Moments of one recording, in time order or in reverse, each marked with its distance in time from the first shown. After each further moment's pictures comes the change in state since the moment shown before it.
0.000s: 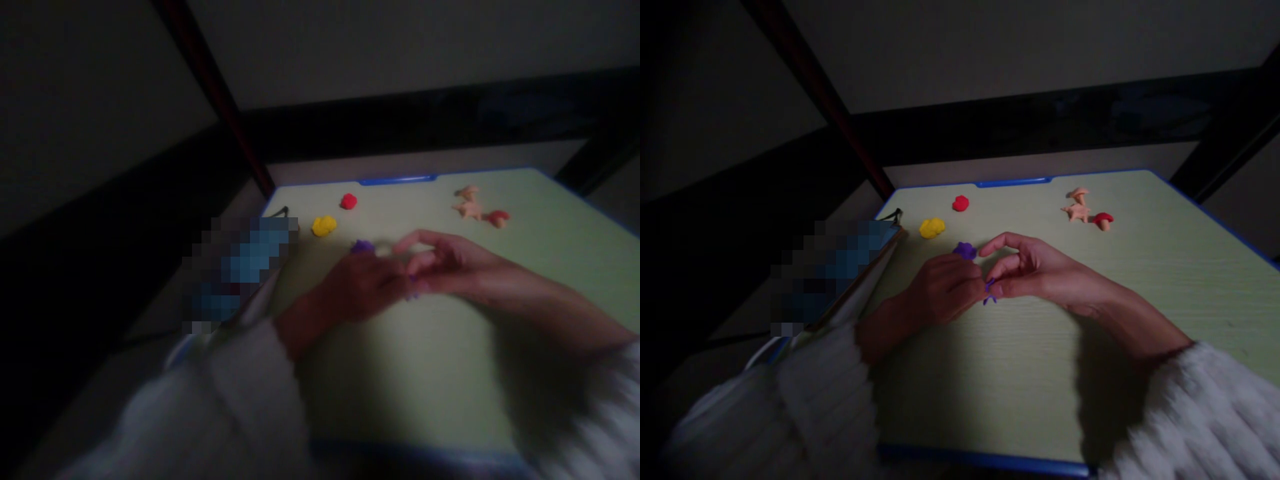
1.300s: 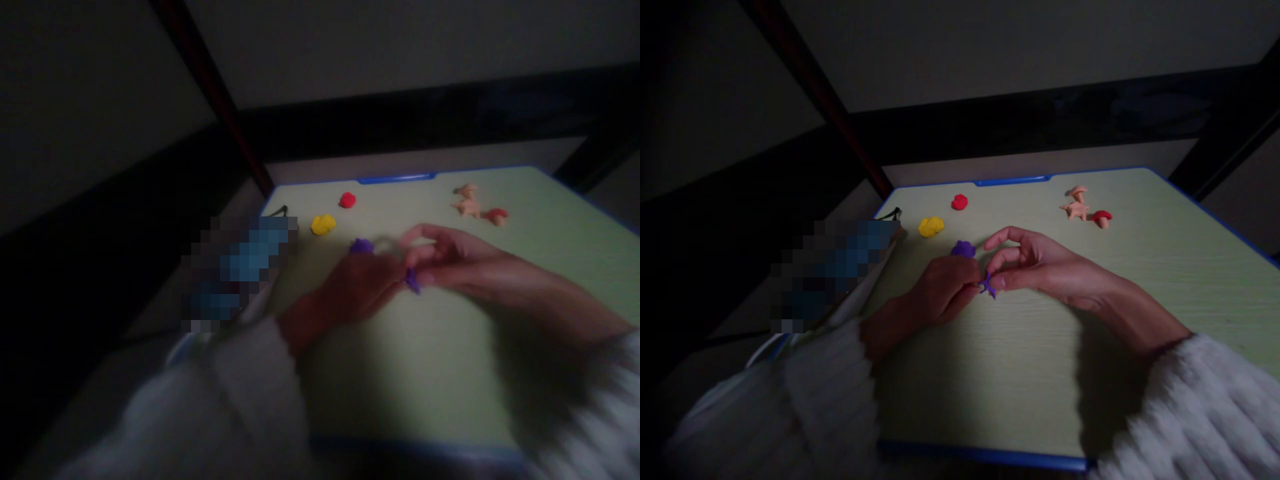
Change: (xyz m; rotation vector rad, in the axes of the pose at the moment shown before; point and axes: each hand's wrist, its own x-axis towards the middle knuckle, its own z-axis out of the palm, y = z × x) left_hand -0.010 0.002 0.009 -0.173 0.041 -0.126; right_hand -0.001 -0.003 0.001 0.067 0.028 -0.011
